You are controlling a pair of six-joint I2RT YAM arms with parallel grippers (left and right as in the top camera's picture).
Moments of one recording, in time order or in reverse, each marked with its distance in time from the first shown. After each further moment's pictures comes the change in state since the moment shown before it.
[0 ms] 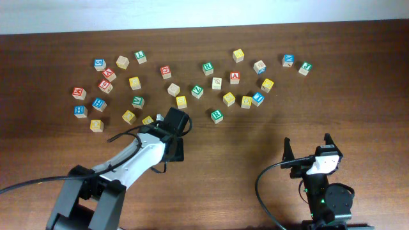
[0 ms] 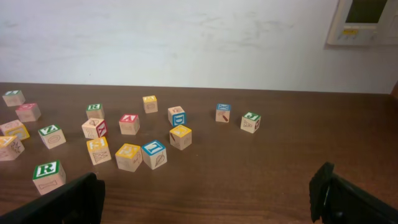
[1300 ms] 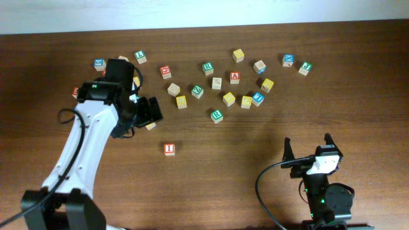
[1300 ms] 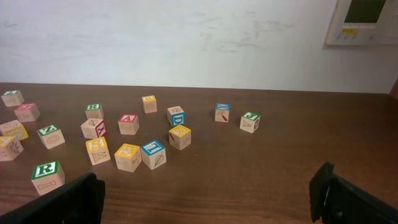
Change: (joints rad) left arm 0.351 -0.029 0.488 -0.466 0.262 0.036; right arm 0.000 0.000 0.000 0.000 0.003 0.000
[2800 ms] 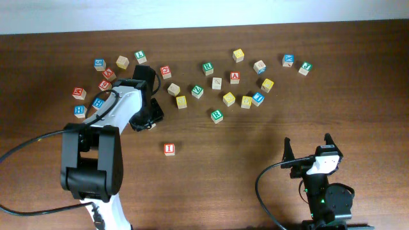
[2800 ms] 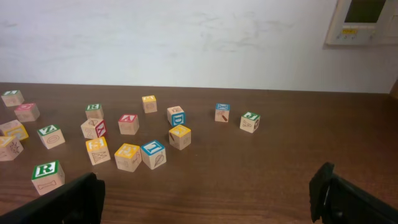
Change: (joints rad) left arm -0.040 0.379 0.000 0.267 -0.159 -0.189; right arm 0.000 0.000 0.000 0.000 0.000 0.000
